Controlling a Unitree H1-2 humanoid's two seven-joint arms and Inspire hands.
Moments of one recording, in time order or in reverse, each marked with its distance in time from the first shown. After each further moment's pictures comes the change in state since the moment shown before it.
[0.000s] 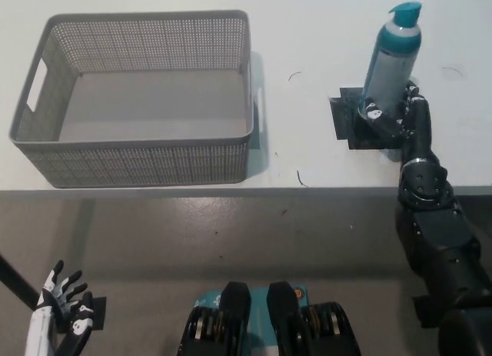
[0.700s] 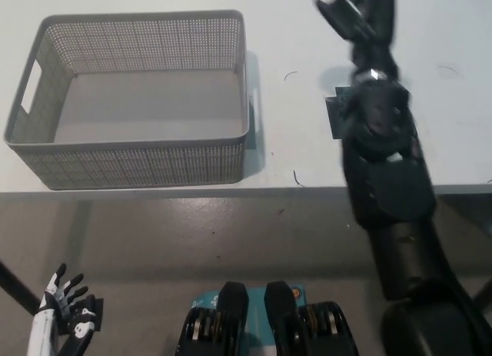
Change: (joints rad) left_arm 0.005 0.000 -0.002 0.002 0.021 0.002 0.000; right_arm -0.119 0.178 0.127 -0.540 0.031 0.143 0.007
